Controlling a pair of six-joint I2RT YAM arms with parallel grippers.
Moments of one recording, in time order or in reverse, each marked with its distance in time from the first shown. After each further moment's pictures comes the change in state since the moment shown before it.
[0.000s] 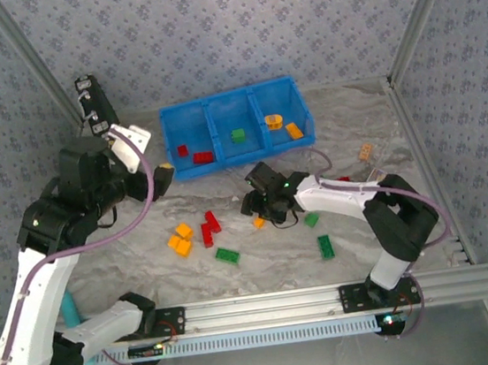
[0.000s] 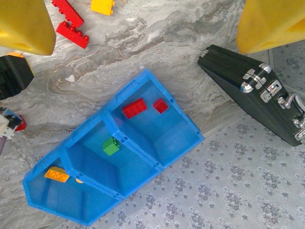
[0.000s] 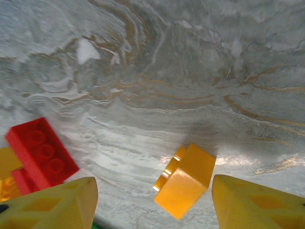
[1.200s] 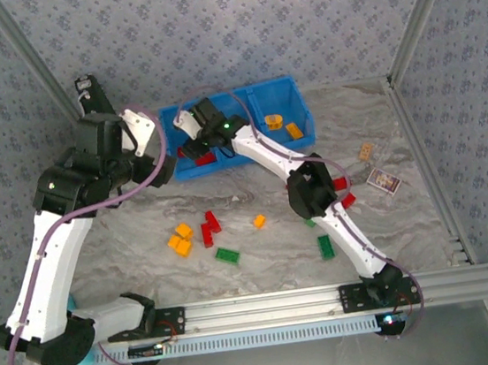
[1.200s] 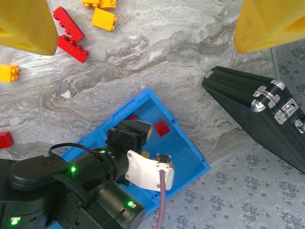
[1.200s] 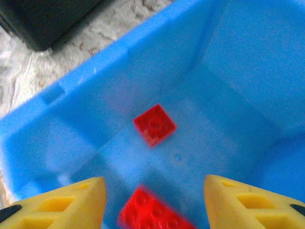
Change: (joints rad) left arm 0.071 0.182 0.120 -0.105 0.030 -0.030; right arm -0.100 0.865 1.418 -0.191 -0.059 -1.324
